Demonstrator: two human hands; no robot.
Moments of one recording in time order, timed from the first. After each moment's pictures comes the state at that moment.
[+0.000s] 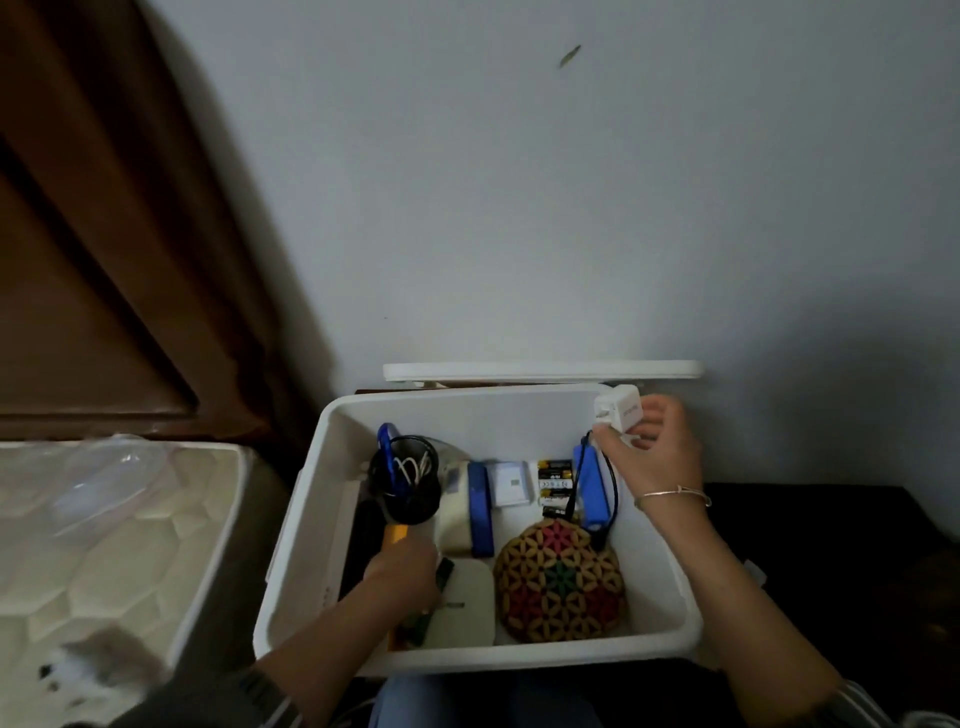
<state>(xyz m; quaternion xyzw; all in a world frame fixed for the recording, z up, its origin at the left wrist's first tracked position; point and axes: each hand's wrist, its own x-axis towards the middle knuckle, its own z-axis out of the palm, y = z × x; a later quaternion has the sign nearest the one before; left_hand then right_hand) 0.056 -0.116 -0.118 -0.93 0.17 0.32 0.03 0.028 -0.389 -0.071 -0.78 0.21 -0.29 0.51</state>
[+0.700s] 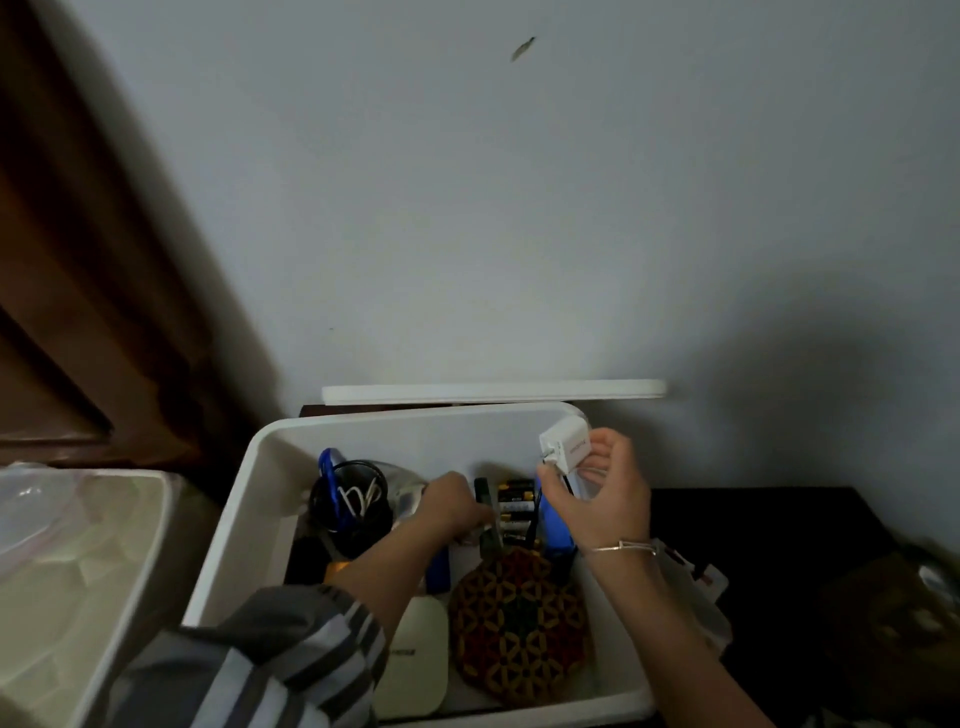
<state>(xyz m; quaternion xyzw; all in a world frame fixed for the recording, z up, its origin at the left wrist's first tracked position) 0.129 -0.234 -0.120 -0.92 0.11 0.30 -0.21 0.020 -0.372 -0.082 -0.80 0.19 -0.32 0.46</state>
